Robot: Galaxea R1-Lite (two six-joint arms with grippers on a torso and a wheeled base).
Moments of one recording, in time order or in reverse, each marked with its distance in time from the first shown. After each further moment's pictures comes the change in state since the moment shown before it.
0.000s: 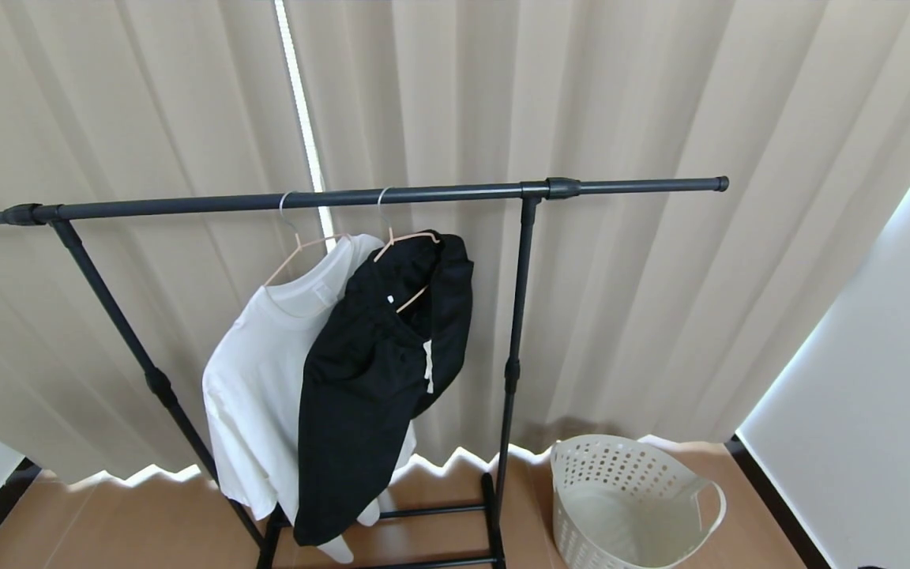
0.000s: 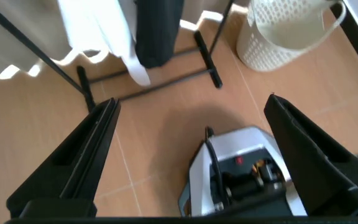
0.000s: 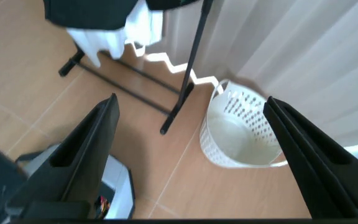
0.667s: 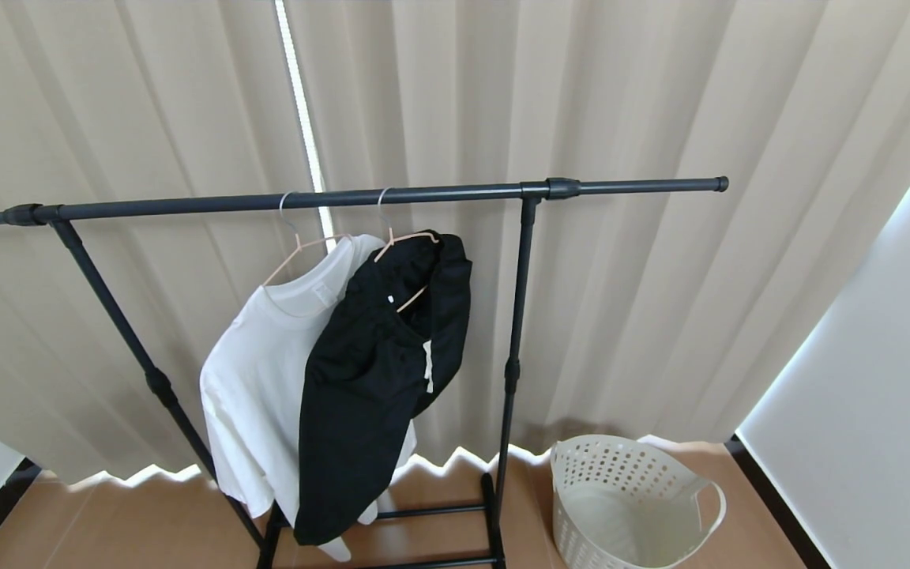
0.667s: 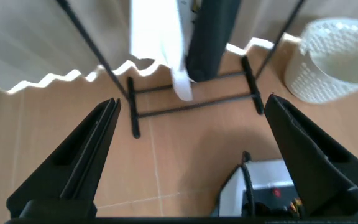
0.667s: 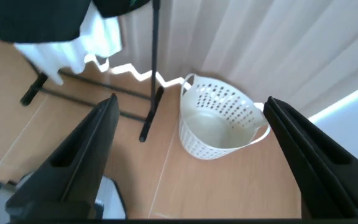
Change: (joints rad) left arm 0.340 -0.235 0.002 0.007 0.081 0.143; right arm -0.281 -0.417 0.005 0.155 -0.013 0.027
